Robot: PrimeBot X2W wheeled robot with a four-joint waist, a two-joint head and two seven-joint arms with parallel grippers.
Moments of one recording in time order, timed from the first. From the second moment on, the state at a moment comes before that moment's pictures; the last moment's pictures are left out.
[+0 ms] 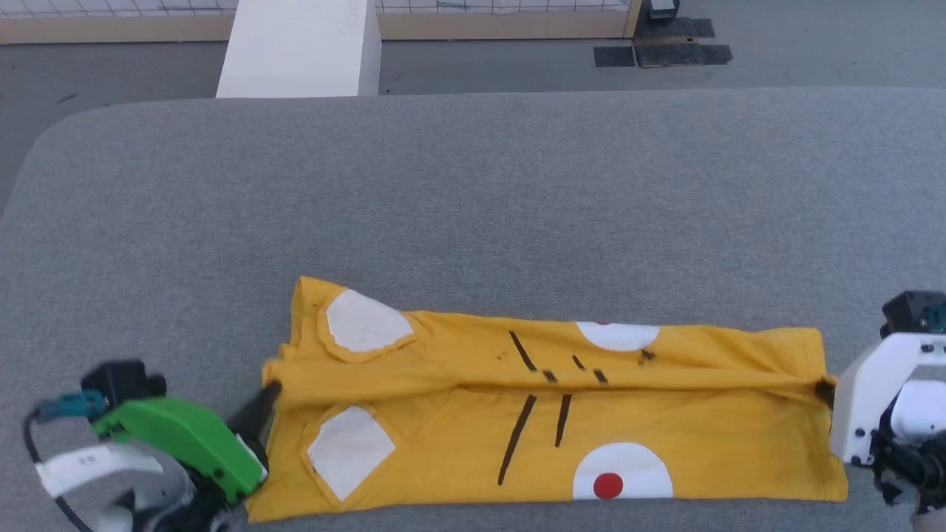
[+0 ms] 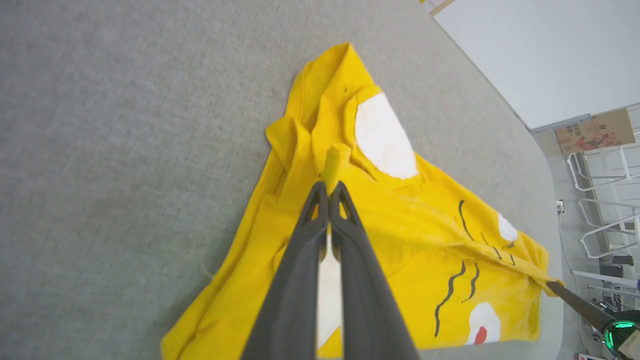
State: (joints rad) left arm 0.00 0.36 -0.11 -0.12 -1.03 0.18 0.43; right arm -0.18 -0.21 -0.20 0.13 0.28 0.13 0.88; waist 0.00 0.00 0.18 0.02
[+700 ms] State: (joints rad) left arm -0.01 0.45 -0.09 -0.06 -0.84 0.23 0.25; right arm -0.04 -0.27 -0.32 -0.03 0.41 0.13 0.91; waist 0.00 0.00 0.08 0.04
